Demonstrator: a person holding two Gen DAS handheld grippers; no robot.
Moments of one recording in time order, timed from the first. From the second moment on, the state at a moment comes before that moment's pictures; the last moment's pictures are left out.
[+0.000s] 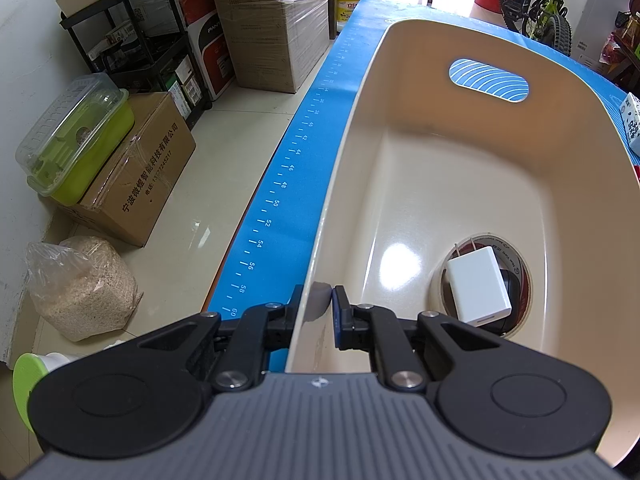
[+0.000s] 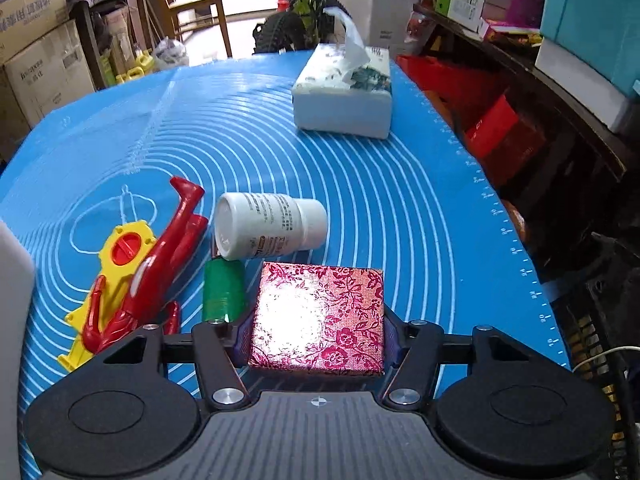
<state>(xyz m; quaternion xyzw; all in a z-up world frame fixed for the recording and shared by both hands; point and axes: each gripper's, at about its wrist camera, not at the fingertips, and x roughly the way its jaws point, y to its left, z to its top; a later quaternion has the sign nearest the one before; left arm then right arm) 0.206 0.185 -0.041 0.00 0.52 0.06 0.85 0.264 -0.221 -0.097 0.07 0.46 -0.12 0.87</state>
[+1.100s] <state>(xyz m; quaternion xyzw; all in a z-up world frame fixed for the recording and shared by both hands) 0.207 0.185 -0.040 0.00 0.52 0.06 0.85 0.241 -0.051 0.050 0.04 0.33 0.14 0.93</state>
